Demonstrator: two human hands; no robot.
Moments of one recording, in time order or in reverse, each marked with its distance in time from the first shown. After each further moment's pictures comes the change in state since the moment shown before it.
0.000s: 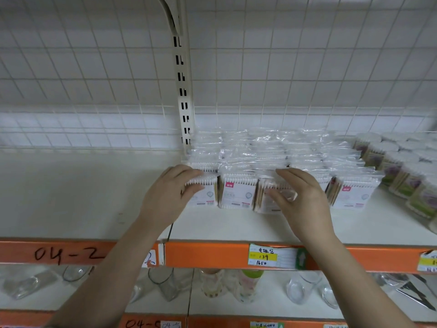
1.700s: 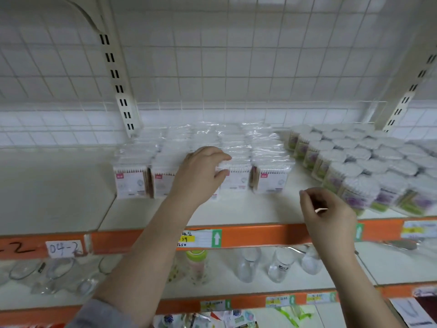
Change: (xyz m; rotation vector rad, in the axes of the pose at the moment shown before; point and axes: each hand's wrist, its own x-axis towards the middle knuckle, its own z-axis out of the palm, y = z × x) left_hand 0.056 0.178 0.063 -0.049 -0.138 0.020; right_hand -0.047 0.093 -0.132 0.044 0.184 0.384
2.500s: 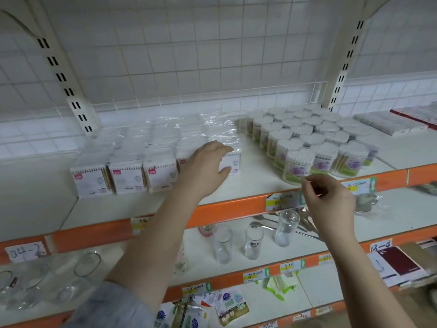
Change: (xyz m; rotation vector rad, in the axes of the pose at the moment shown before) left_hand 0.003 0.084 0.040 -0.017 -0.171 0.117; right_hand -0.002 0.051 -0.078 -0.060 0.084 0.113
